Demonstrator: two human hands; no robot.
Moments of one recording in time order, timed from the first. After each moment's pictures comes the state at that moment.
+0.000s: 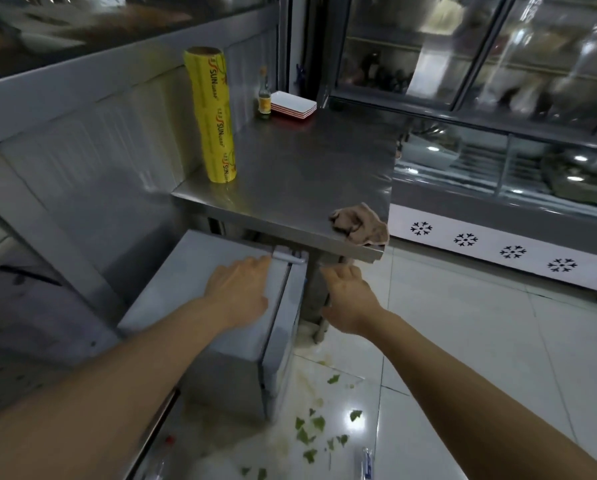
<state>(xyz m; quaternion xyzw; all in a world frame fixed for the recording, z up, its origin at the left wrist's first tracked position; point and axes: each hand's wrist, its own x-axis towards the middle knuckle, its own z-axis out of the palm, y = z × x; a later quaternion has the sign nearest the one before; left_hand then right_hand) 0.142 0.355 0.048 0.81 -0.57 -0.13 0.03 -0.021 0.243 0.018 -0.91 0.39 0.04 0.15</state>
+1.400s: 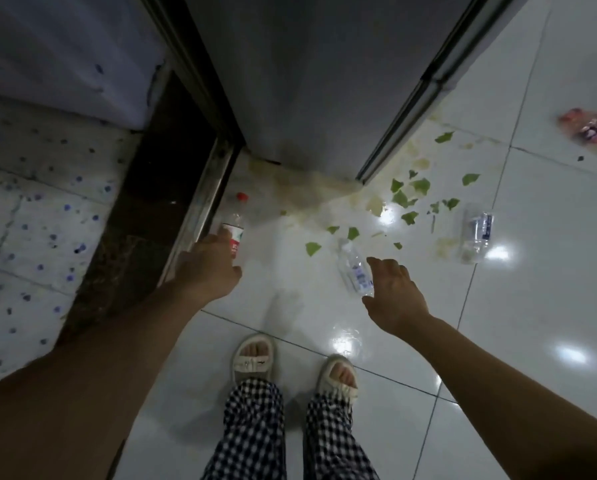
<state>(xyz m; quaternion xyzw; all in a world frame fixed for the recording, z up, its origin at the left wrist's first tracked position) 0.214 0.708 -0.444 0.86 -0.36 -0.35 -0.07 -0.040 0.592 -0.452 -0.80 0.45 0.28 0.28</state>
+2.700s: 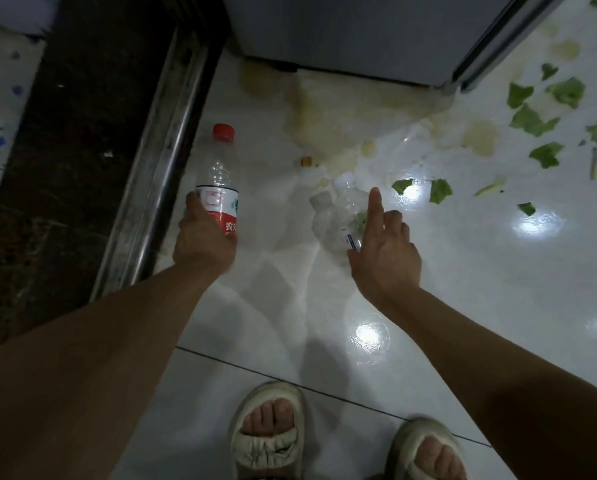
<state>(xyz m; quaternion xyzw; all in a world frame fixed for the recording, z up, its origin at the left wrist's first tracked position) 0.269 0.723 -0.796 0.93 -0.20 -0.30 0.05 0.058 0.628 -0.789 -0.80 0.54 0.14 0.21</state>
